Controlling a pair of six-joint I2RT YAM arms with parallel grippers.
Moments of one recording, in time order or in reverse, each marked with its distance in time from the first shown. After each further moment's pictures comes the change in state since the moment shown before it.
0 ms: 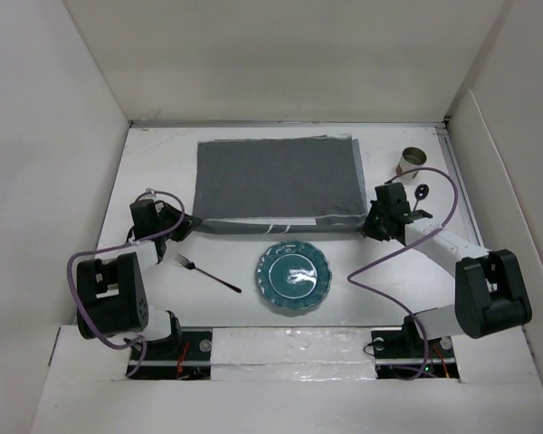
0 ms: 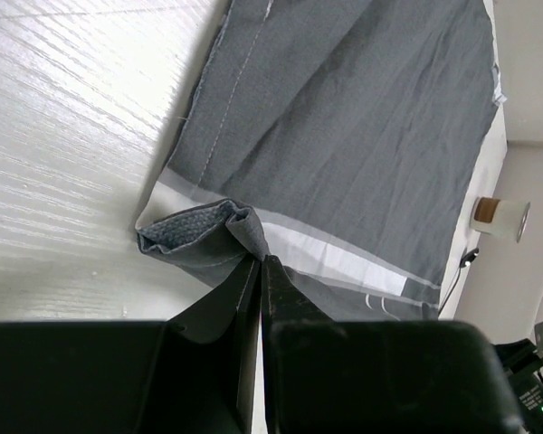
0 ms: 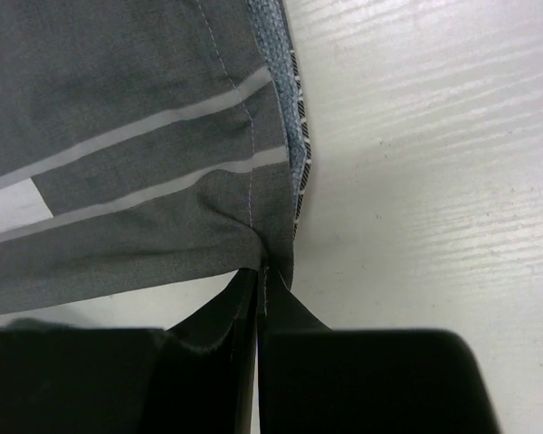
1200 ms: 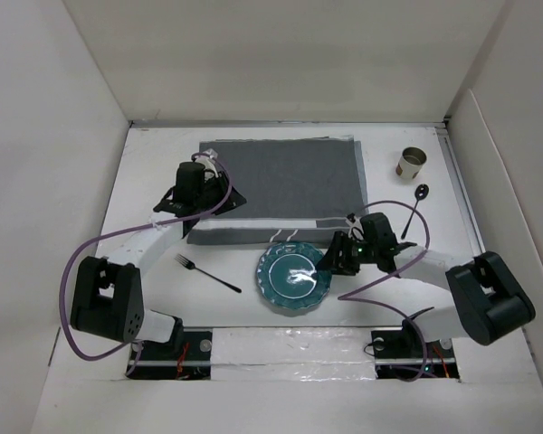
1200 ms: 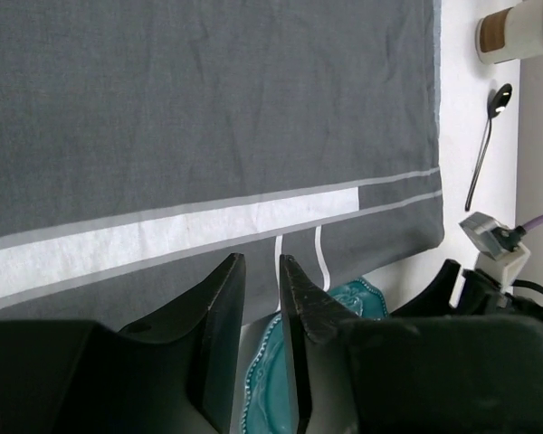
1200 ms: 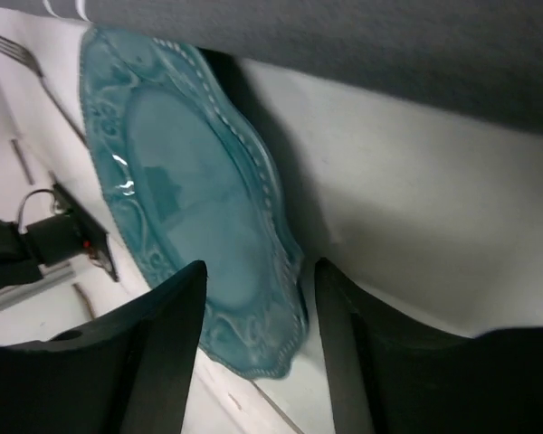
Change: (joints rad) left arm -0.444 -0.028 0.386 -0.362 -0.115 0.225; right arm 0.171 -0.044 -0.307 0.338 -0.645 0.123
